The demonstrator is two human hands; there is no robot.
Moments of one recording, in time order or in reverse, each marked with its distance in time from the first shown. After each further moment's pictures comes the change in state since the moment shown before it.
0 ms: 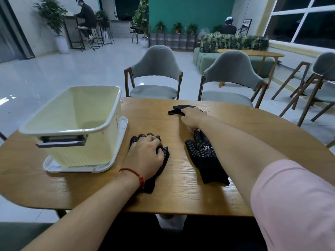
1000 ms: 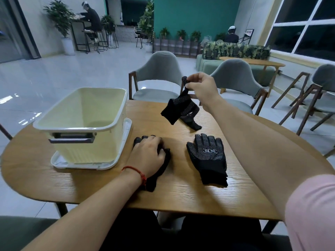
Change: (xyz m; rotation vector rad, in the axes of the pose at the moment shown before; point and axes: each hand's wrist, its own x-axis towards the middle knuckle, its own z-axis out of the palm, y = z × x) left_hand -0.002 0.002 -0.008 -0.072 -0.013 -0.009; right_hand -0.054 -0.035 -0.104 1.193 0.435 -0.203
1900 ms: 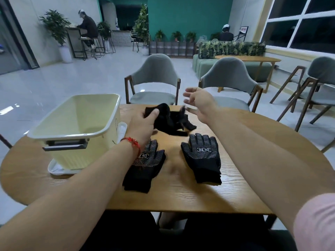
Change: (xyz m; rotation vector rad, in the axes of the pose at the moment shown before) left_hand 0.059 0.053 -0.063 -0.938 0.115 -0.357; right_hand -0.042 0.005 -0.016 0.275 -0.058 0.324
